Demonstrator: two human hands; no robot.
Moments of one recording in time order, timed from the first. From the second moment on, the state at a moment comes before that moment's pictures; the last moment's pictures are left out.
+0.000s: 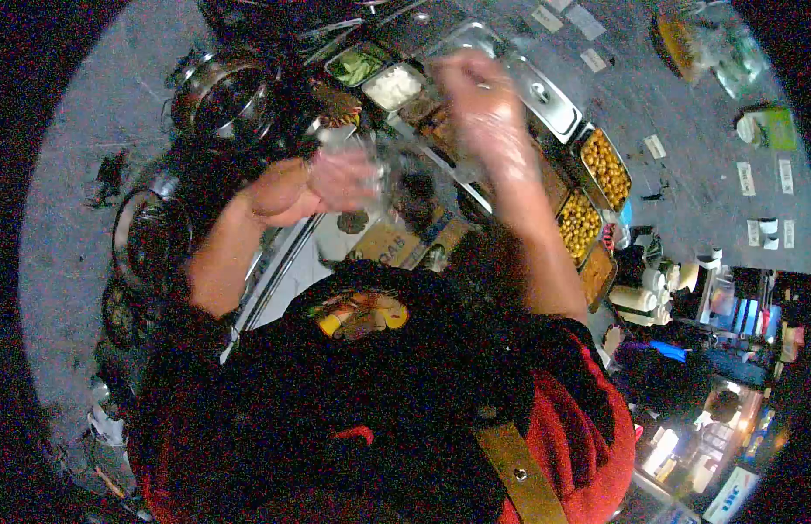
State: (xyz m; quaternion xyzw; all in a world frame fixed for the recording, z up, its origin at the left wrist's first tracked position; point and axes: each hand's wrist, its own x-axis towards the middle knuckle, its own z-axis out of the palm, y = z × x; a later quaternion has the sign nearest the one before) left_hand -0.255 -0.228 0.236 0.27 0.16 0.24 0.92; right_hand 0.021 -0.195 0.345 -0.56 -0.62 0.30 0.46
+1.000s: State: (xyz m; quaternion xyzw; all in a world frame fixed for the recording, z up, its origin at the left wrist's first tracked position) left_hand -0.200 -0.161 0.204 0.32 0.13 0.56 0.75; right_hand -0.057 -0.186 0.237 -0.56 -0.74 0.07 0.38
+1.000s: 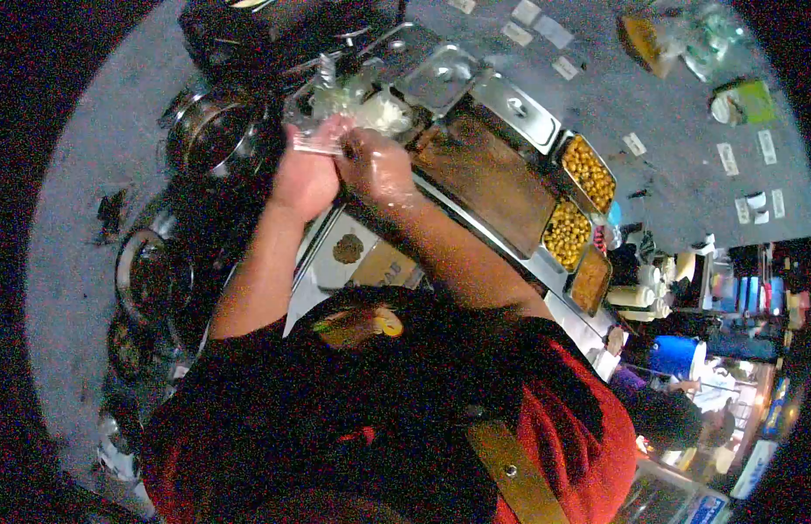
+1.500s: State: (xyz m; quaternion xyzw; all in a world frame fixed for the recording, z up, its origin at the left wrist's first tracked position) left_hand -0.206 -0.115 0.262 0.28 0.09 0.44 0.85; right_hand -0.066 -0.150 0.274 -0.50 -0.75 0.03 0.43
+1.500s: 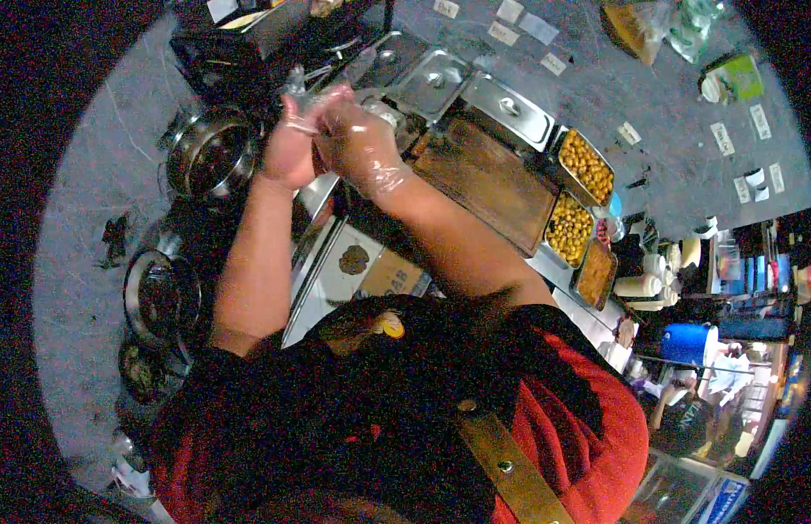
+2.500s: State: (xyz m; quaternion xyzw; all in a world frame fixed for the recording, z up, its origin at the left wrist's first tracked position) left_hand -0.210 -0.066 0.306 0.34 -0.04 0.50 0.80; right_hand -0.075 -0.121 0.324 -0.55 -0.75 0.10 0.36
